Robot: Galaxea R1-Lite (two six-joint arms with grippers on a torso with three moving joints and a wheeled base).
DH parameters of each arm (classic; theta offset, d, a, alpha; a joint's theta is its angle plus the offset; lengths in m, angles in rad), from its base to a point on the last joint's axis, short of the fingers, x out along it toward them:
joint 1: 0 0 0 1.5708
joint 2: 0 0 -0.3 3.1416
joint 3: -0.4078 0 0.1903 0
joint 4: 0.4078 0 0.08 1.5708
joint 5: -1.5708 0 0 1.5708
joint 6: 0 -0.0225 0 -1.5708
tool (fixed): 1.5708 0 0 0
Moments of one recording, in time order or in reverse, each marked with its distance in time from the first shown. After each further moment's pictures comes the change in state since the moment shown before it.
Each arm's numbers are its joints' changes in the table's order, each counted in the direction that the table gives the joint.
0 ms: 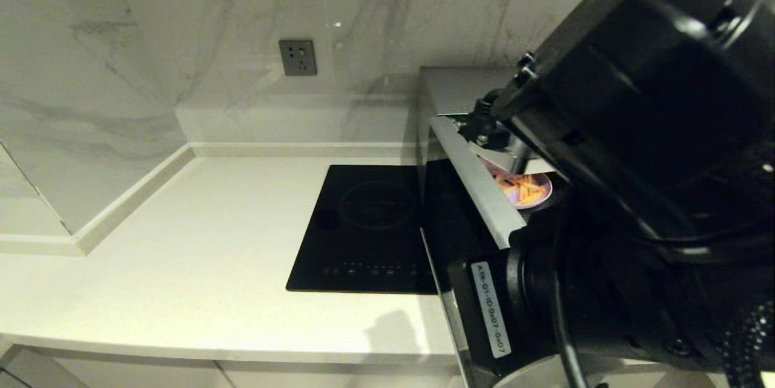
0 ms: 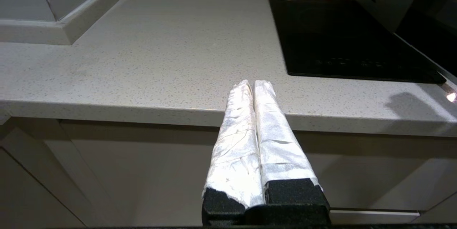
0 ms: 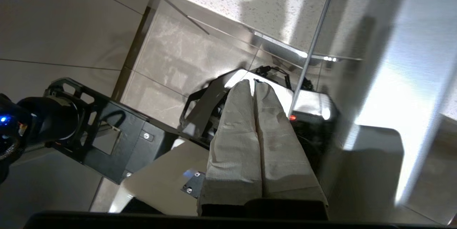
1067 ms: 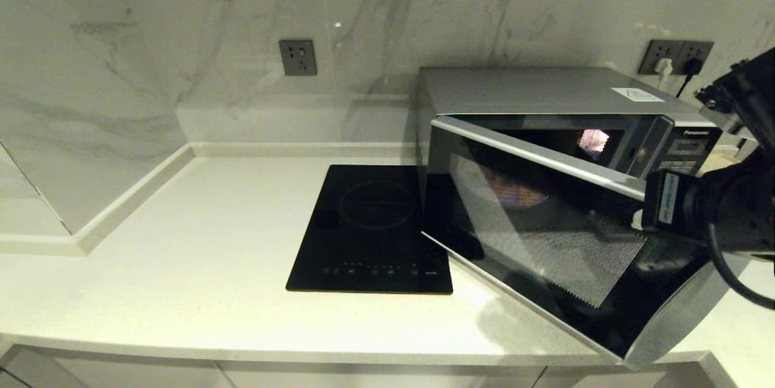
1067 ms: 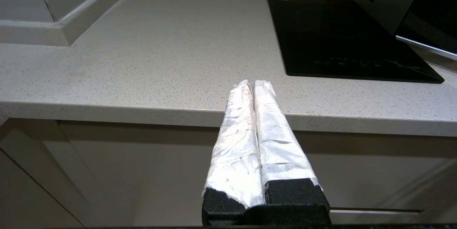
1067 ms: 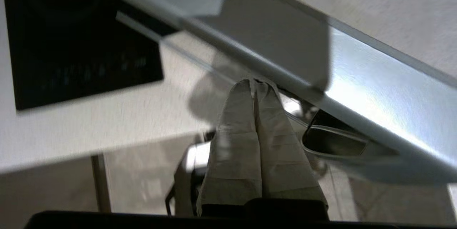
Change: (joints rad) left arm 0.000 0.000 0.000 0.000 0.000 0.000; right arm -0.580 0.287 0.454 -0.267 -0.119 -0.033
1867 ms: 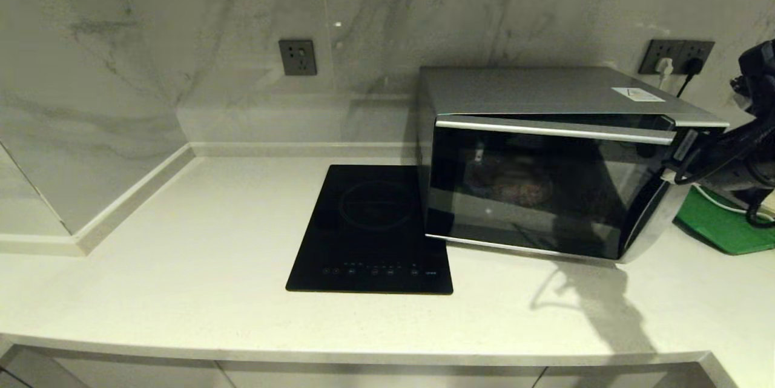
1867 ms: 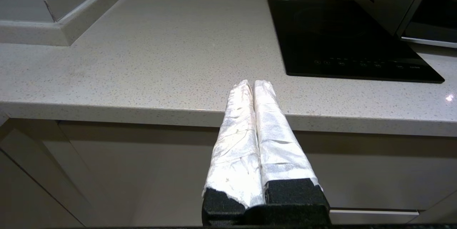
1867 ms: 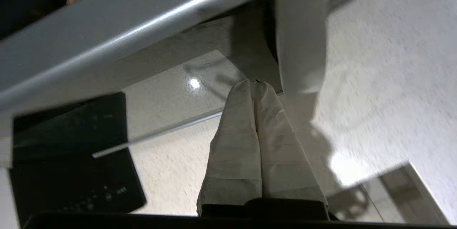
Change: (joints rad) left arm 0.000 0.000 0.000 0.000 0.000 0.000; right arm -0.560 -0.176 -0.009 -0.355 0.289 0.149
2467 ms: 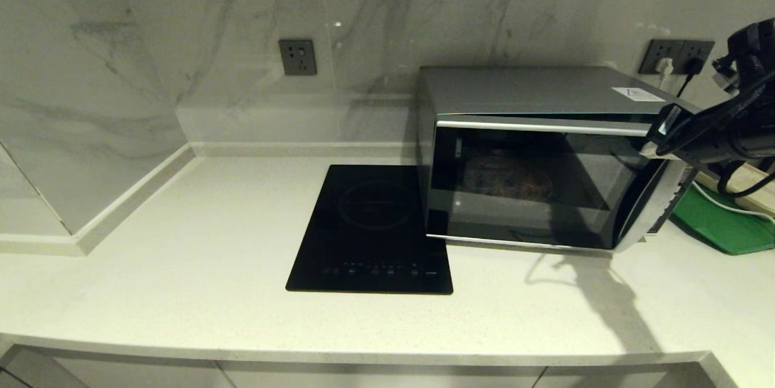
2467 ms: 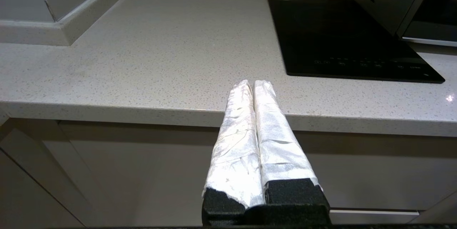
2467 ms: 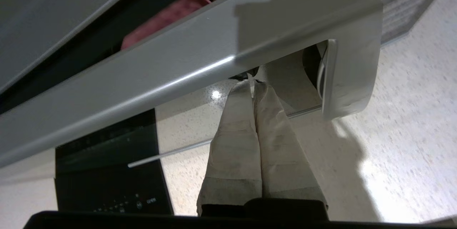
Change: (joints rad) left arm 0.000 0.000 0.000 0.000 0.000 0.000; right arm -0.043 -0.122 -0.165 -0.033 0.144 0.020
